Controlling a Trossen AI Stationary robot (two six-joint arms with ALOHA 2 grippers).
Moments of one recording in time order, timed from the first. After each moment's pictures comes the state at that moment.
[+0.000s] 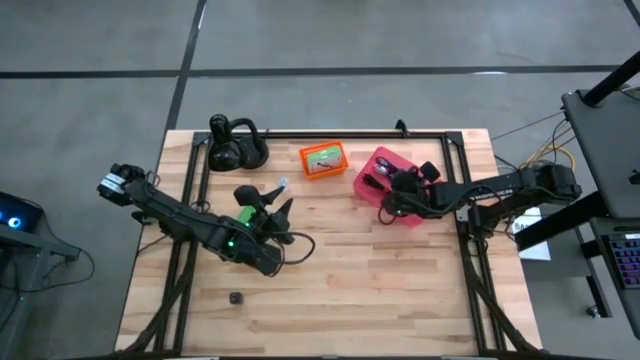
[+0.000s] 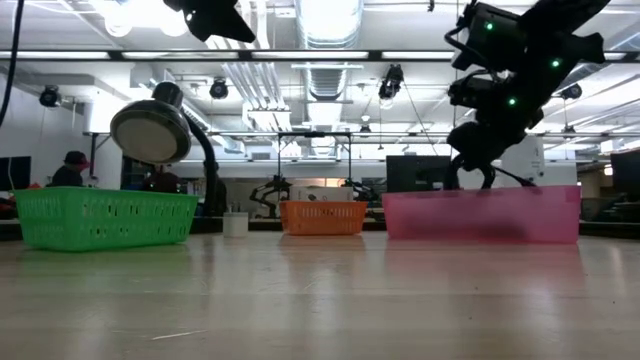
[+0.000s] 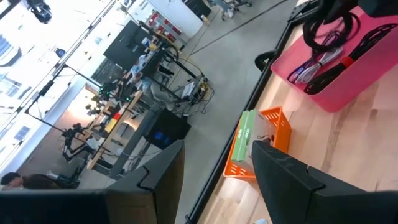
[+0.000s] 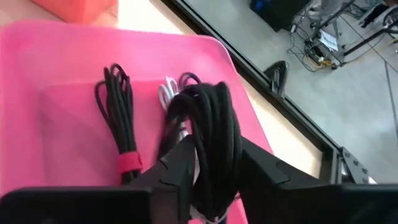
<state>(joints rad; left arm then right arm) -0.44 1.42 1.12 -0.59 -1.34 -0.12 -0.03 1.29 0.66 -0.58 0.89 0.58</state>
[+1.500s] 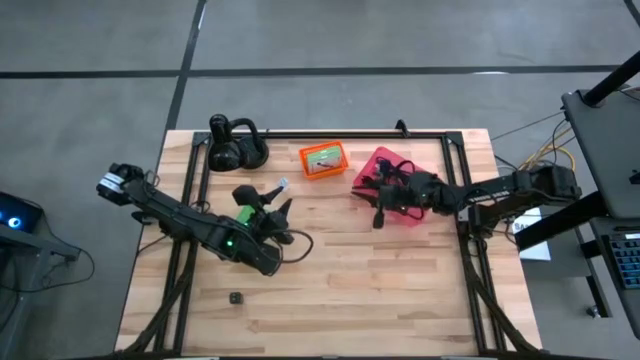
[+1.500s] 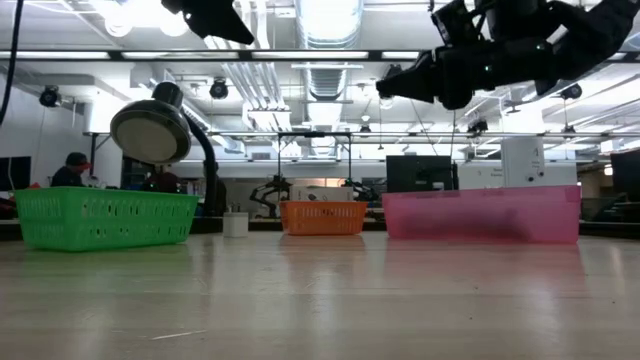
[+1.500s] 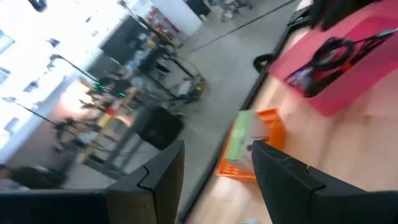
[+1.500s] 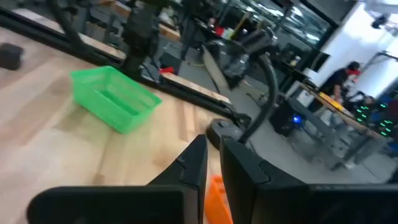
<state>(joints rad) -0.44 1.41 1.11 -0.58 -1.33 -0.18 -0.11 1.28 0.46 0.73 0.05 -0.45</state>
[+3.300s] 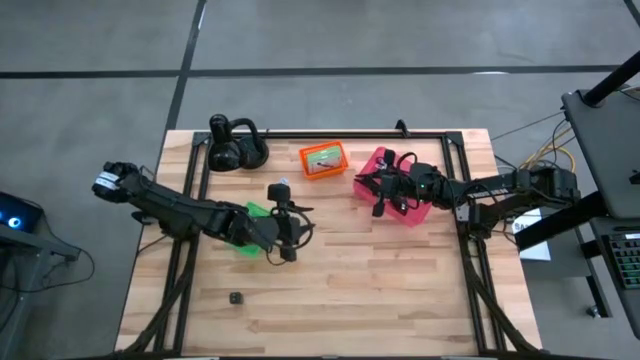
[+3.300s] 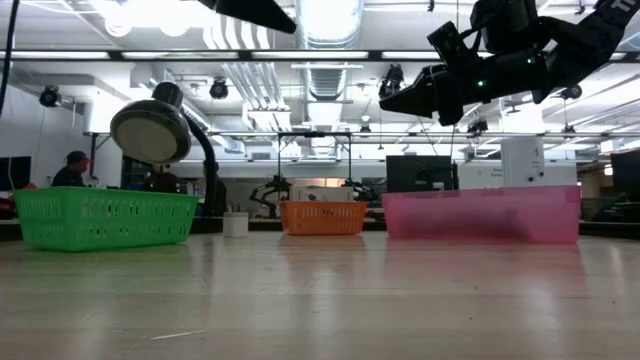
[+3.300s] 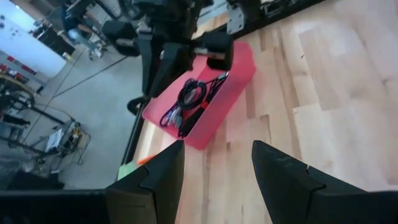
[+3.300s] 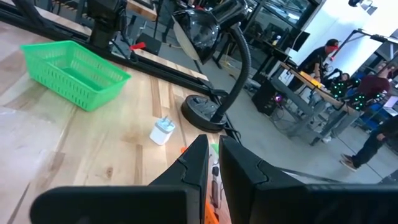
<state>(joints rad) -0.32 1.35 1.08 -0.24 -0.65 0.21 -0.23 1.28 0.44 0.71 0.05 -0.44</state>
